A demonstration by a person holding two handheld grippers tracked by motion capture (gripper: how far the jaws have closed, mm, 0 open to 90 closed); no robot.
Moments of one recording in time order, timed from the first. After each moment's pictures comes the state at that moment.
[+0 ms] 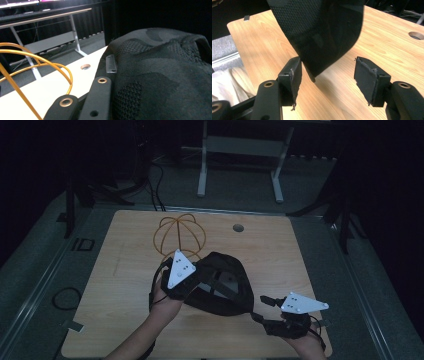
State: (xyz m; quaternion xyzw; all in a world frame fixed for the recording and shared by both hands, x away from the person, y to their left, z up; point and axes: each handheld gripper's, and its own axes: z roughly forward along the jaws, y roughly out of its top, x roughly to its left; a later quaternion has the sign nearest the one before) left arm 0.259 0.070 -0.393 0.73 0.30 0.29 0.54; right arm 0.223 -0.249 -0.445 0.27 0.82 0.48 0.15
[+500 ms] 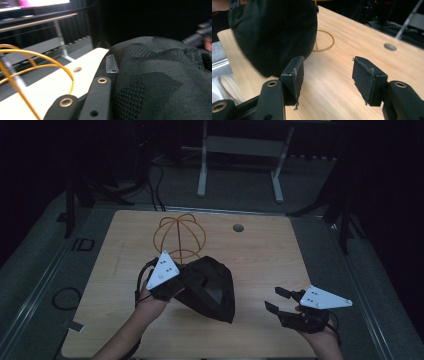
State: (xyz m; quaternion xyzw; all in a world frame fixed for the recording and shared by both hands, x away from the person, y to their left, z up) left arm 0.261 0.106 -0.397 0.74 0.24 0.25 0.57; right arm 0.226 -0.275 -0.416 0.27 0.80 0.49 0.19
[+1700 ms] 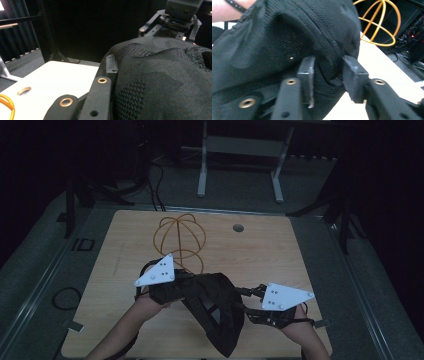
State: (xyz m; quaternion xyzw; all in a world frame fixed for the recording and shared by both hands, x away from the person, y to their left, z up) left arm 0.262 0.106 -0.391 0.76 0.11 0.12 0.64; right arm 0.227 -0.191 -0.381 0.07 0.85 0.49 0.19
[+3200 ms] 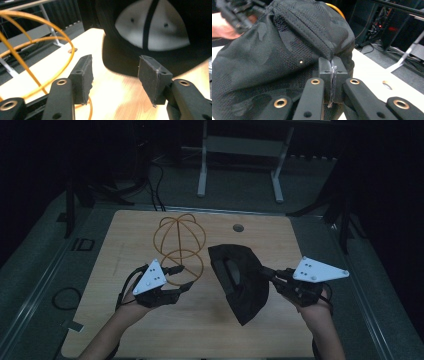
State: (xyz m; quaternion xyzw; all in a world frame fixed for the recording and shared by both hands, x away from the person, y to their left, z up) left arm 0.255 0.139 -0.420 0.79 0.22 0.23 0.52; right arm 0.260 -0.242 -0.355 0.20 0.80 0.52 0.22
